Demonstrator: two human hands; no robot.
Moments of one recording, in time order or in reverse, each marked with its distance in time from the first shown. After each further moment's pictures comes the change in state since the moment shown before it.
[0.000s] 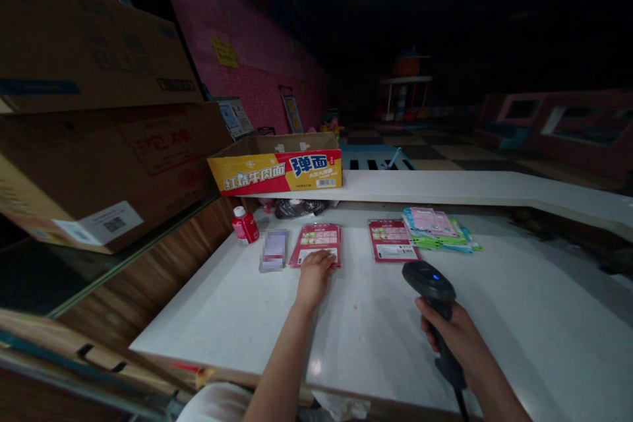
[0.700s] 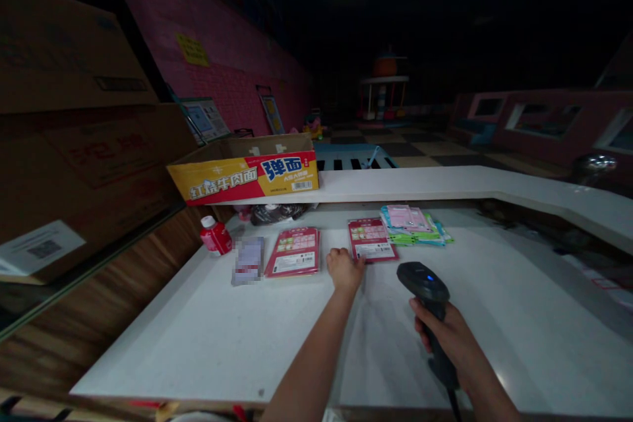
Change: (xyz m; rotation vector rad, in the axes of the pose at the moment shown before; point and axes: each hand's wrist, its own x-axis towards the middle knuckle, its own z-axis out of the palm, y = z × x) left_hand 0.059 0.119 0.074 0.000 -0.024 -0.442; right_hand 0.007 0.006 -0.025 0.063 0.104 0.004
